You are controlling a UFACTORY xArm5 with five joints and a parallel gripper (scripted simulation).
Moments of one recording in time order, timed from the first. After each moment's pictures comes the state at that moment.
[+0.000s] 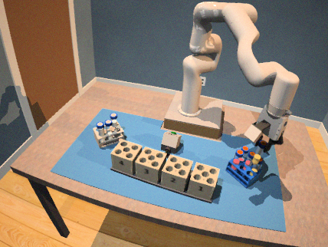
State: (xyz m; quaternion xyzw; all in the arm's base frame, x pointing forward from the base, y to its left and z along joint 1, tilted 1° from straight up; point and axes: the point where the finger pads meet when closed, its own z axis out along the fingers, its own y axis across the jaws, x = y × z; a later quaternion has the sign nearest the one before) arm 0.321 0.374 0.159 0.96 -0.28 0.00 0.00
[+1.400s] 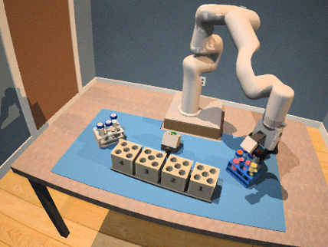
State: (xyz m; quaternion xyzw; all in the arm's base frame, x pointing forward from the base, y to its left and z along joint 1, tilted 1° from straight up) arm 0.322 0.374 0.111 0.96 -0.28 0.00 0.00
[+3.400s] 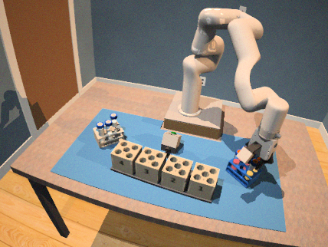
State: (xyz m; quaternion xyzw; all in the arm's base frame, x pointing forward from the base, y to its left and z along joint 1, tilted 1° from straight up) arm 0.323 0.373 0.061 0.96 -0.28 0.00 0.00
